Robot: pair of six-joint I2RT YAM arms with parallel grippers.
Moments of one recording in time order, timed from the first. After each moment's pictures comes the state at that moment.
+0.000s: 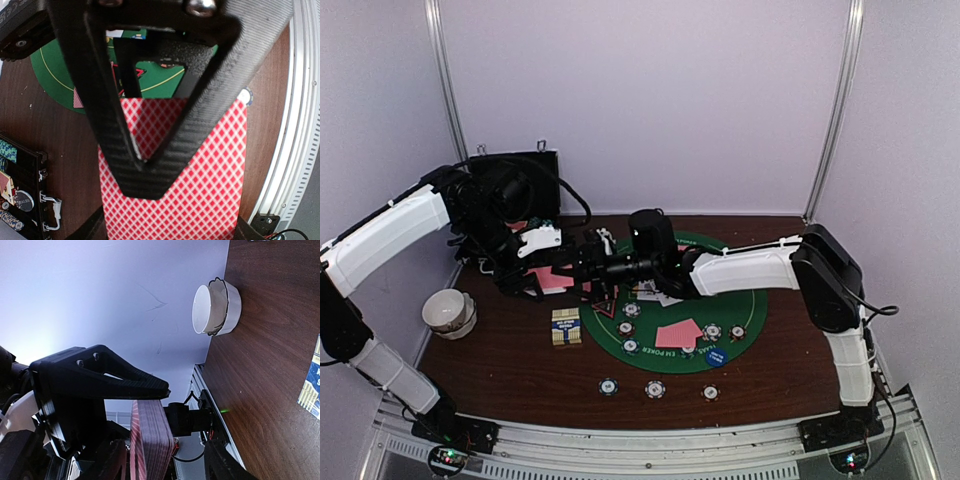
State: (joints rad) left arm -0.58 1.47 1.48 -1.25 0.22 0.74; right arm 0.94 2.16 1.58 0.46 -0.72 1.37
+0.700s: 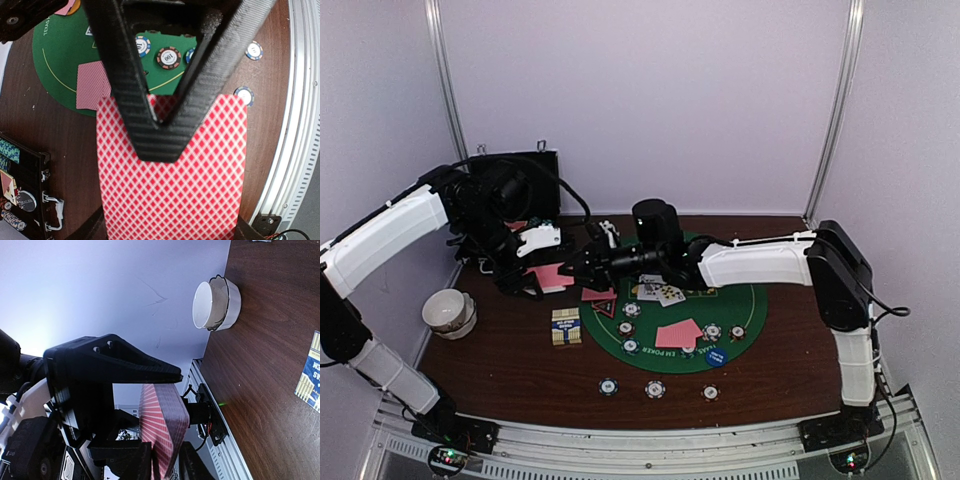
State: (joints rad) left arm -0.58 1.46 1.48 -1.25 0.22 0.74; right arm 0.93 2.11 1.59 0.36 -0.75 1.32
